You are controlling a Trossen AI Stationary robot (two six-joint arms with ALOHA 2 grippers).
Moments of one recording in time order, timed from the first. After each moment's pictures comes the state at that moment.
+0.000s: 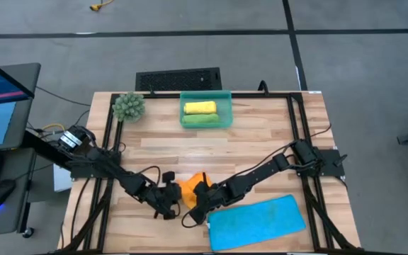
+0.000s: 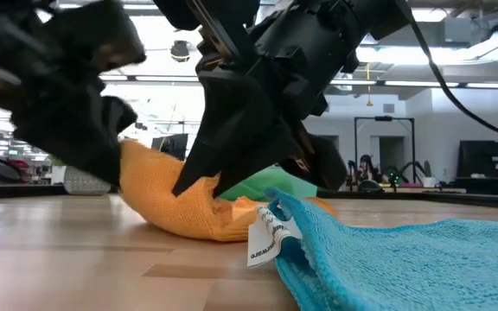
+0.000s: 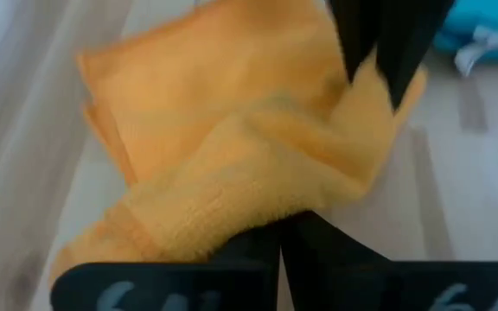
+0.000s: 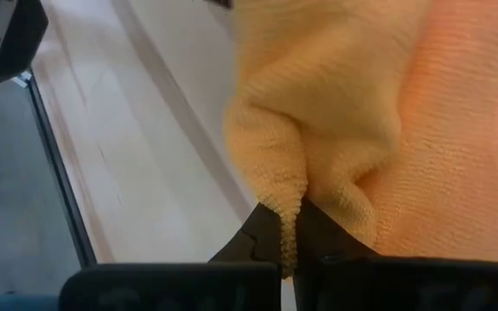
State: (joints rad) left arm -0.57 1.68 0.76 0.02 -0.43 -0.51; right arm 0.41 2.15 1.43 -0.17 0.05 1.07
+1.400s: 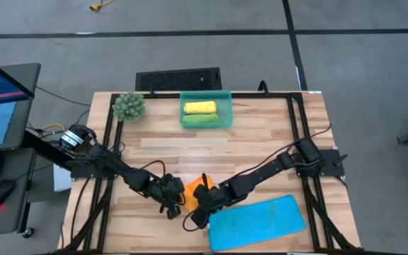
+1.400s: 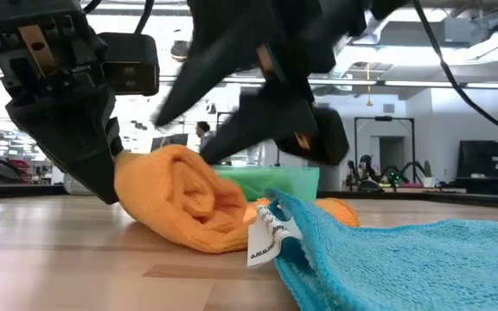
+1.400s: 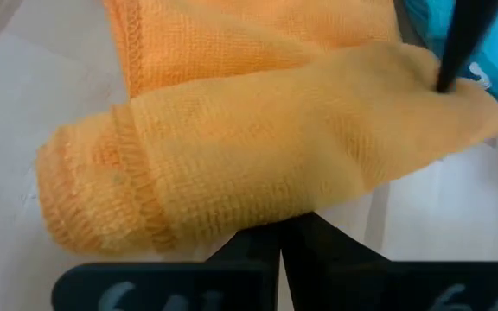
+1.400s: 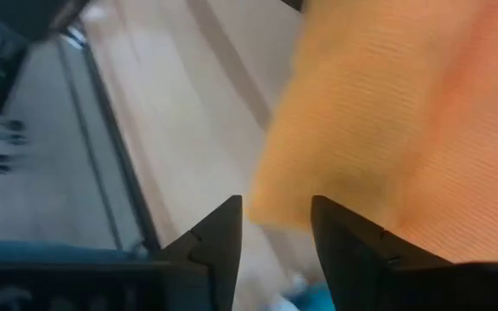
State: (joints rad) left arm -0.50 1.68 0.79 -0.05 -0.18 -0.85; right arm 0.42 2.10 1.44 -0.17 -0.05 1.05
